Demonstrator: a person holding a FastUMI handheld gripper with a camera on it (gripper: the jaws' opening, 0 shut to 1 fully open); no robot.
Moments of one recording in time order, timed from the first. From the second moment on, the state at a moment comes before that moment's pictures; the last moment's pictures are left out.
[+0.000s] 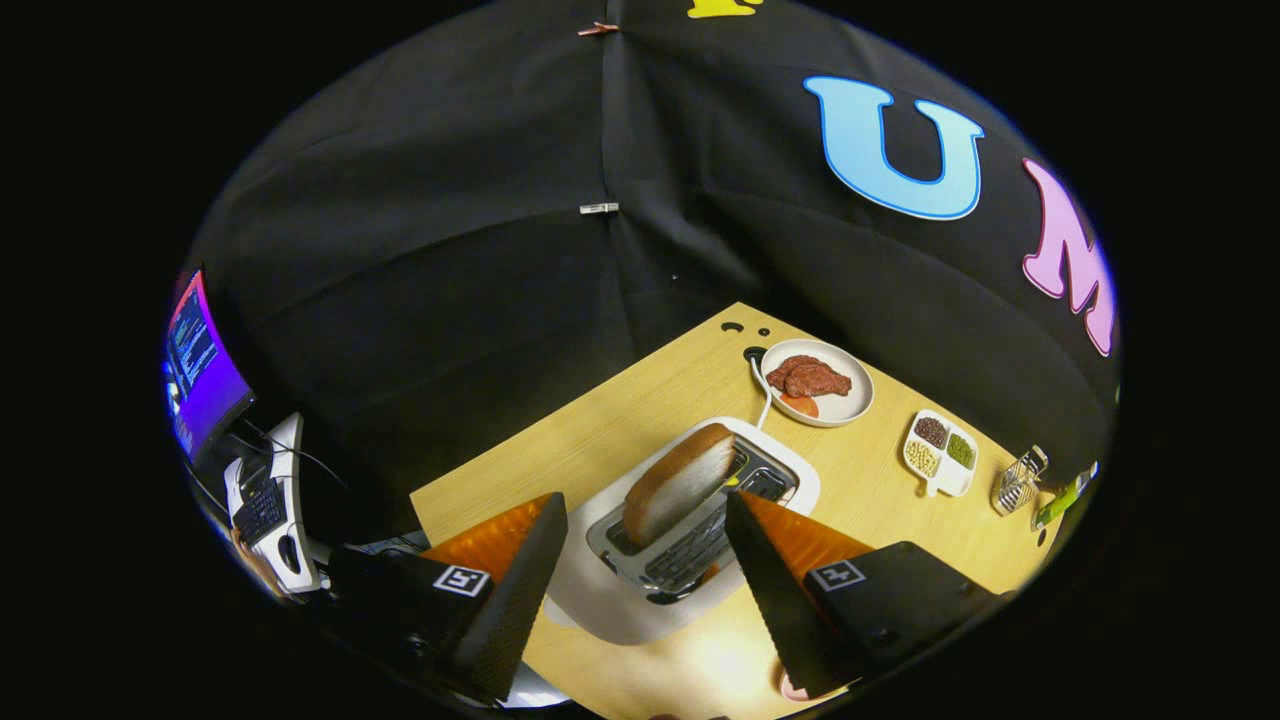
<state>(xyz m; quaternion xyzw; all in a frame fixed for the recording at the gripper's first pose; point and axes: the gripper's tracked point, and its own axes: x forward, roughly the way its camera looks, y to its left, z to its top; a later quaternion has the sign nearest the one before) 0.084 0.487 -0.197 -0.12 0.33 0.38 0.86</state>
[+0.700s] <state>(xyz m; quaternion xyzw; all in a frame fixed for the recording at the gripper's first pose) 0.119 0.515 -0.243 -0.09 0.36 0.29 0.88</state>
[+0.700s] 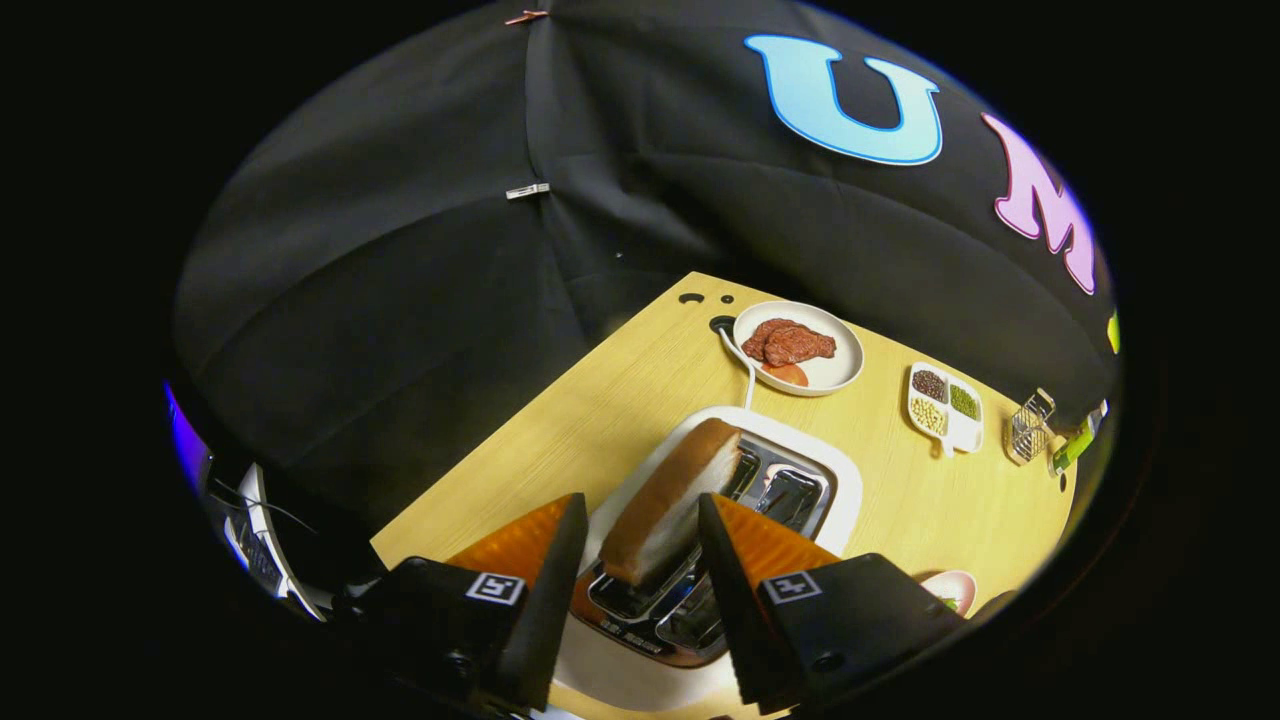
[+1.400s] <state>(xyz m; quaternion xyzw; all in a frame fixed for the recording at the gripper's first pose) 0.120 0.496 -0.241 -0.10 0.37 0.26 0.89</state>
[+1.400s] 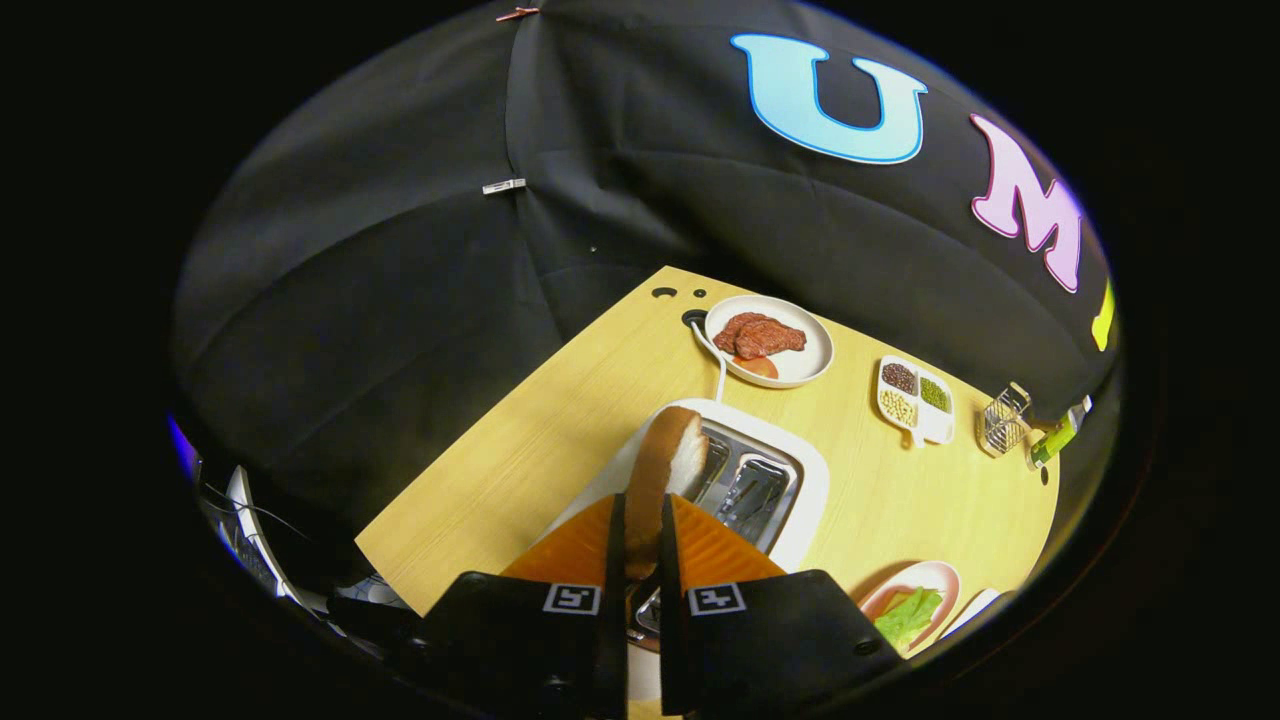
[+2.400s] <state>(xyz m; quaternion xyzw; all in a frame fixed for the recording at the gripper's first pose) 0.152 0.376 -0.104 -0.01 0.27 0.22 0.94</state>
